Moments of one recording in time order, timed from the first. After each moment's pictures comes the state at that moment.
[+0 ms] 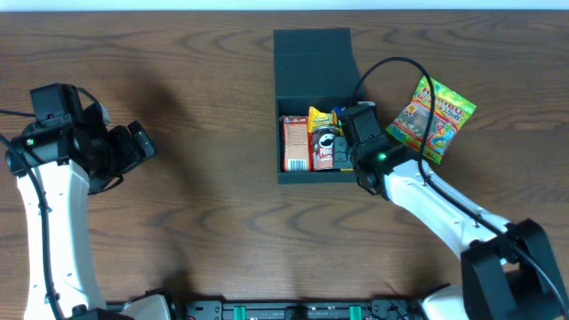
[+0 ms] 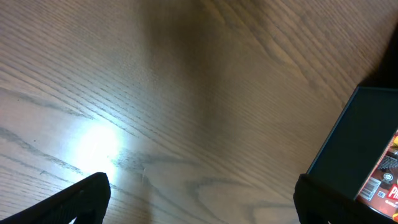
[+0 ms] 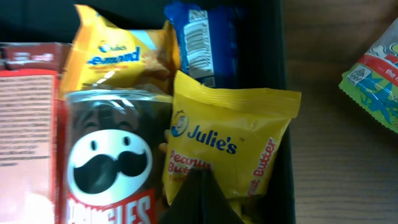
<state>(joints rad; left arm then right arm) 0.30 1.37 1.25 -1.15 0.23 -0.27 0.45 1.59 0.90 -0.34 0.20 0.43</state>
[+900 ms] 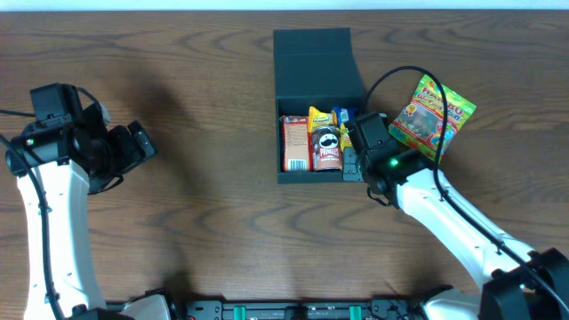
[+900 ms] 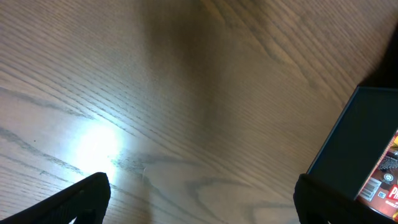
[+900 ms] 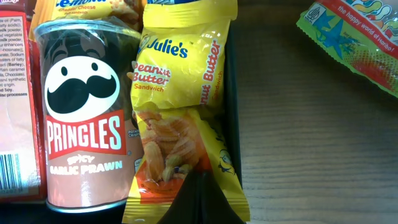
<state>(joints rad) 0.30 1.37 1.25 -1.15 0.23 -0.27 0.45 1.47 0.90 -0.57 0.20 0.48</state>
